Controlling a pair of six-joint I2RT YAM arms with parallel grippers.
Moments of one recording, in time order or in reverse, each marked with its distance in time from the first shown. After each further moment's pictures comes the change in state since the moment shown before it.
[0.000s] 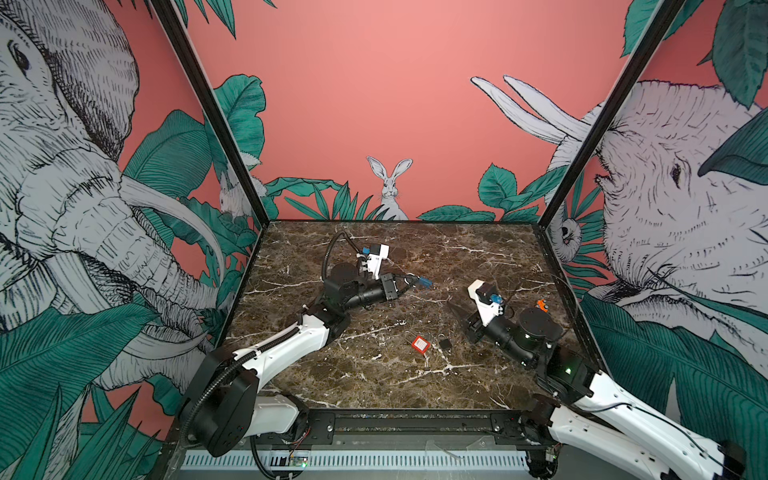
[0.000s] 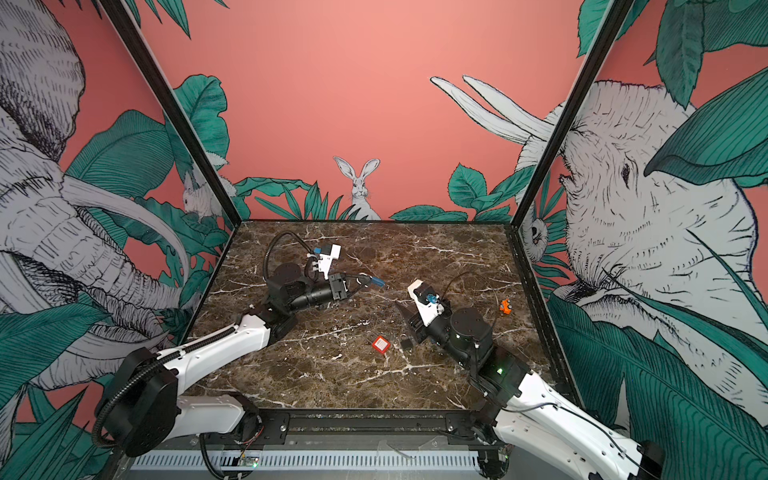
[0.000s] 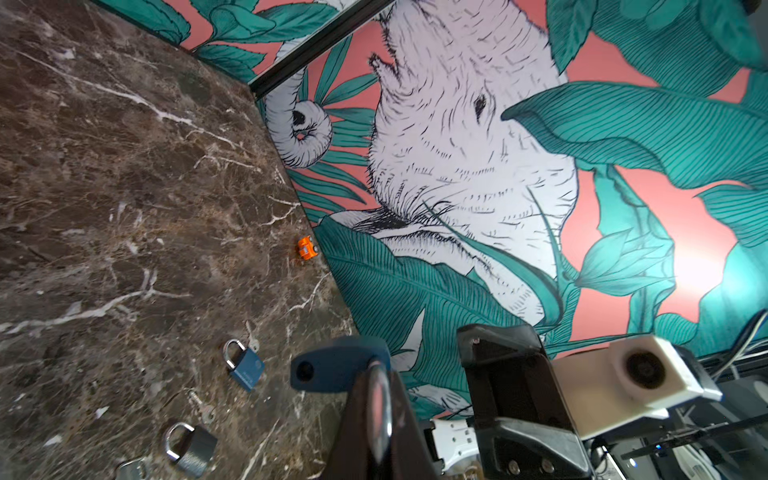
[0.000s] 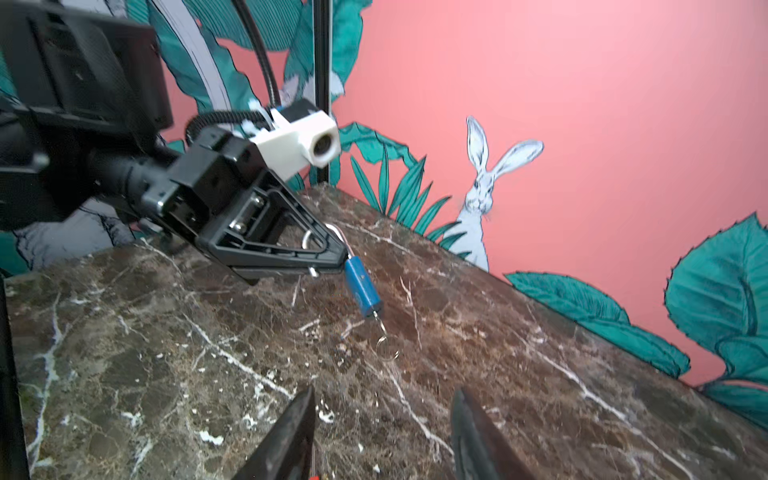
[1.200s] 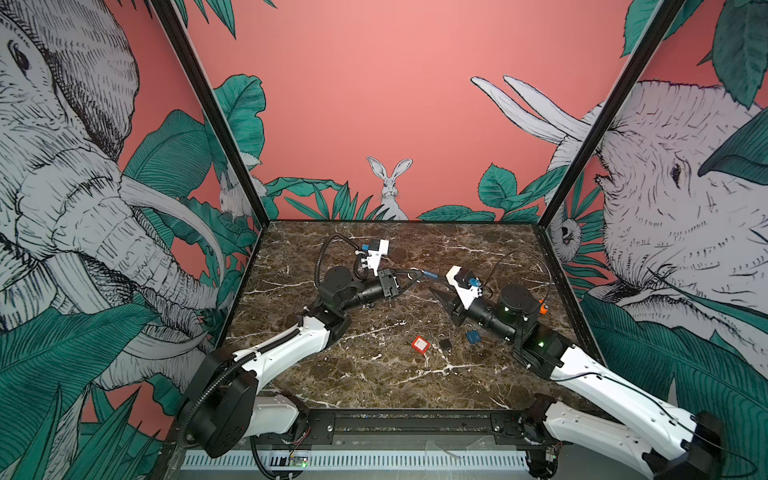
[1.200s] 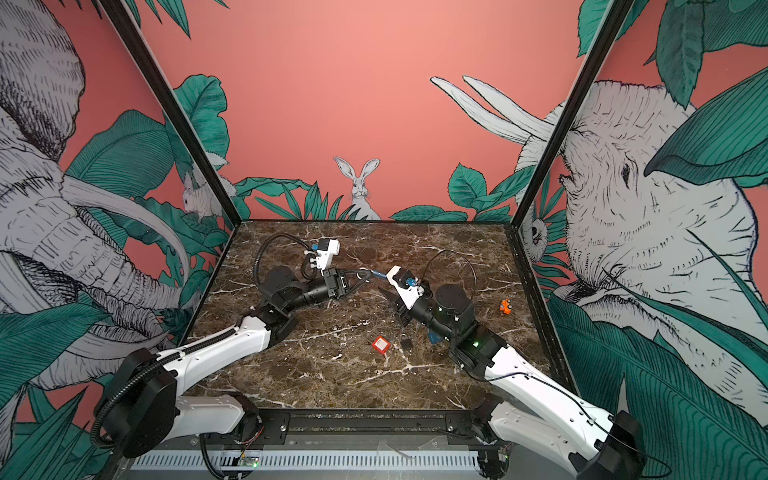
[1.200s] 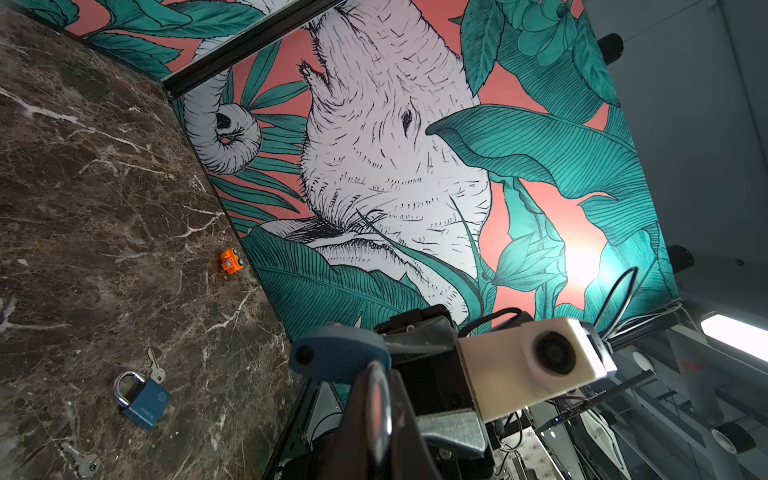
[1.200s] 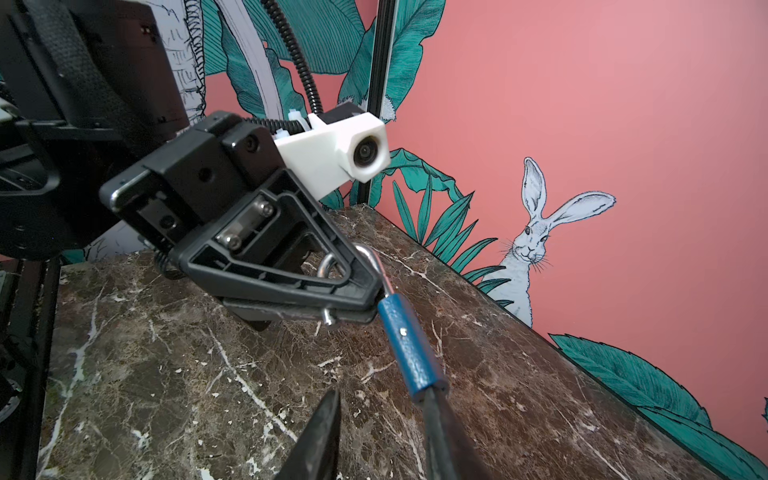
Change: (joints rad) left arm -0.022 0.002 -0.010 0.212 0.045 -0.174; right arm -0.094 0.259 0.090 0.164 -0.222 -0.053
